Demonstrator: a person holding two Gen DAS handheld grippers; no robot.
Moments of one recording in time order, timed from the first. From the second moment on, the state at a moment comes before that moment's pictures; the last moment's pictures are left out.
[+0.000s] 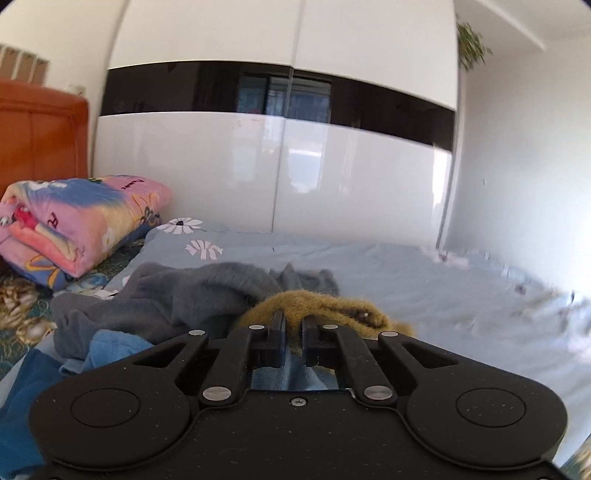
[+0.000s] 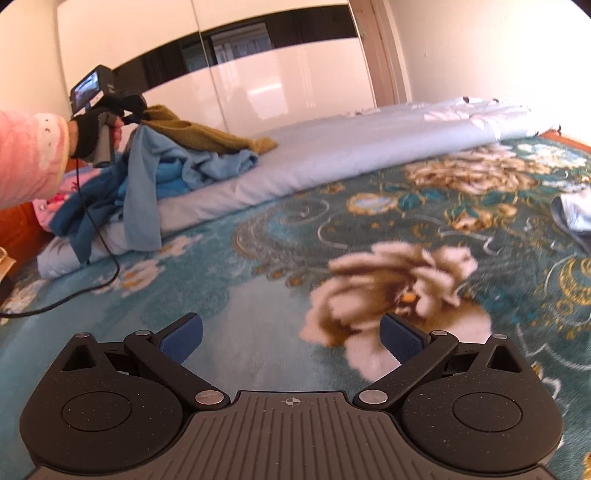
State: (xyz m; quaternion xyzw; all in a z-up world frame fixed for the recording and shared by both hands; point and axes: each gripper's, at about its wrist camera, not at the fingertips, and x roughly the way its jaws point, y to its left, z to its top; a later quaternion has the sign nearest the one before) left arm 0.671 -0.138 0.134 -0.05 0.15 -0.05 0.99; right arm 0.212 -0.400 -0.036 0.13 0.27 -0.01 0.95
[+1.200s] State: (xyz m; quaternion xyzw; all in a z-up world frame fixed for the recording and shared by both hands) left arm 0.582 -0.189 0.072 0.15 0.18 -0.10 0.97; right arm 0.191 -0.391 -0.012 0.12 0.25 0.02 0.96
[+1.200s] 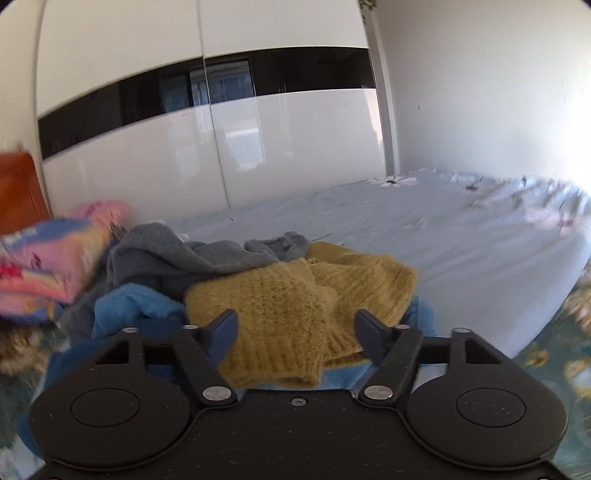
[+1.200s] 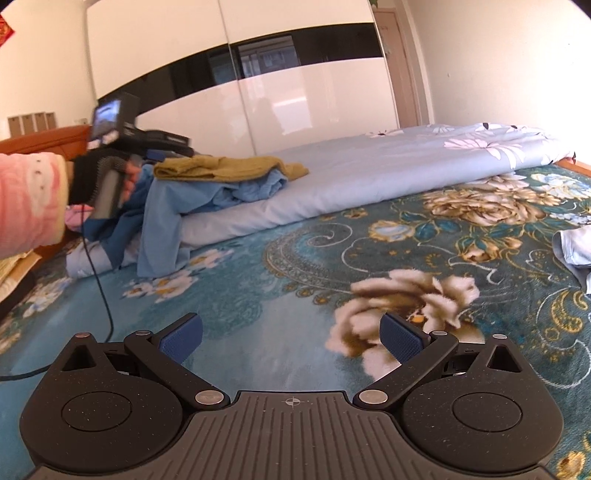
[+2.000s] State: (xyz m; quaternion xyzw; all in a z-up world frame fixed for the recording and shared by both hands) left arm 0.616 -0.175 0.152 0.02 0.12 -0.06 0.99; right arm 0.176 -0.419 -0.021 0.15 0.25 -0.01 0.96
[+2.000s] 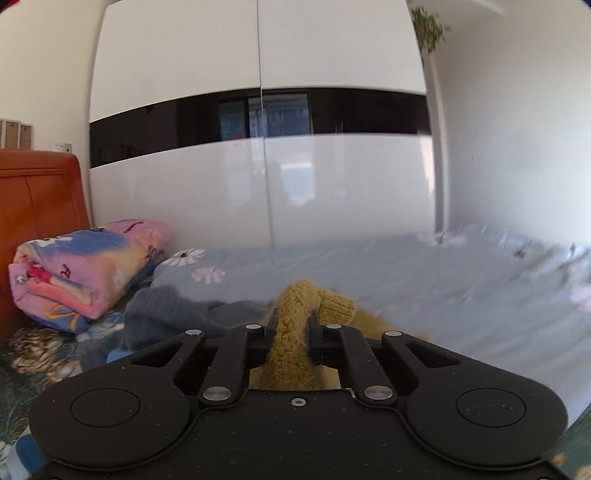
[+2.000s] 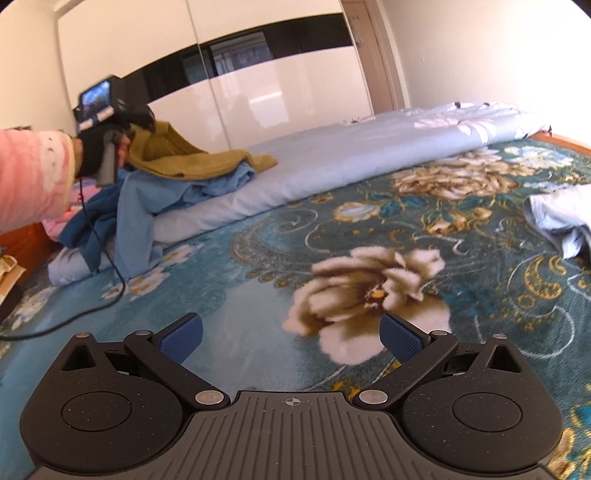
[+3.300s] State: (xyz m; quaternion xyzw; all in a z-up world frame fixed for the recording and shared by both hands) left arm 0.130 0.021 0.289 -0.12 0.02 -0.33 0.94; right arm 0.081 -0.250 0.086 0.04 0.15 0.23 0.96
